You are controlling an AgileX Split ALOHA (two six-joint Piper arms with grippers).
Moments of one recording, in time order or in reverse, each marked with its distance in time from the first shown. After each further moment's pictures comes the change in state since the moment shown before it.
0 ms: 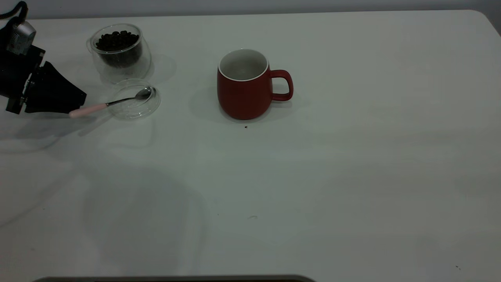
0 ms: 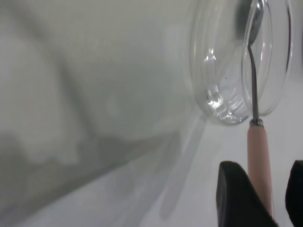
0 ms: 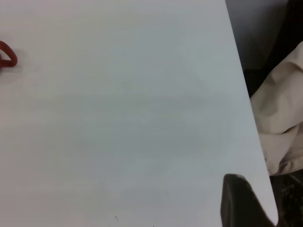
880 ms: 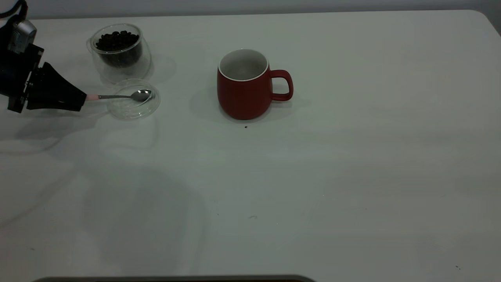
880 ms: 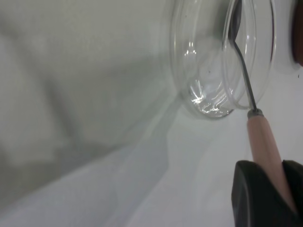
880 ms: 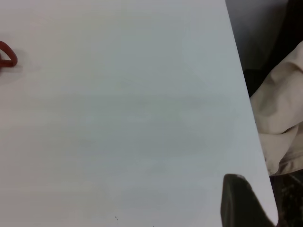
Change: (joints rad) left arm -0.005 -0.001 0.000 0.005 0.035 0.019; right arm 0.000 0.000 0.000 0.000 0.000 0.001
